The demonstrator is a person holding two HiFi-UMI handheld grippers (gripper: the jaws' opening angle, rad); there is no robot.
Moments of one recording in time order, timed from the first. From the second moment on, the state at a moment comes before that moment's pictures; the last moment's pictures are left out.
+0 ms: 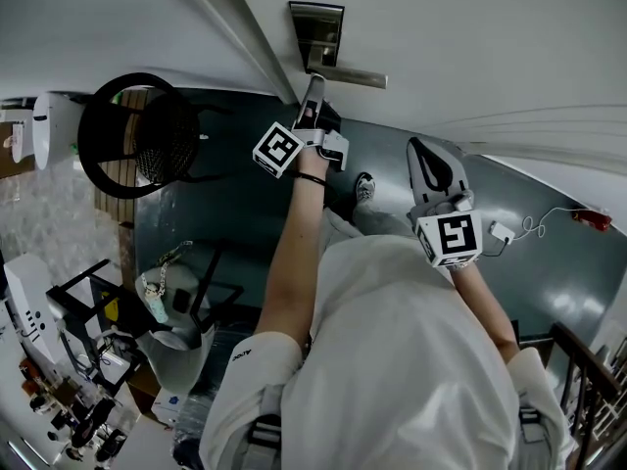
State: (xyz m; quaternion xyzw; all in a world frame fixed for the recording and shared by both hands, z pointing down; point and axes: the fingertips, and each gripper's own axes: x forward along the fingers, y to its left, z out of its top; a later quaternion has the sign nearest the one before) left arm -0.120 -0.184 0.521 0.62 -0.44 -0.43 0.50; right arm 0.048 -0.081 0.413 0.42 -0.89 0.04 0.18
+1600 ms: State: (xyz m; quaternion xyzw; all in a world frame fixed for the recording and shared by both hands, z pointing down) left arm -0.119 -0.147 0.532 0.74 -0.52 -0.16 0.40; right arm 0.038 -0.086 0.418 0.42 -0.89 0.05 0.18
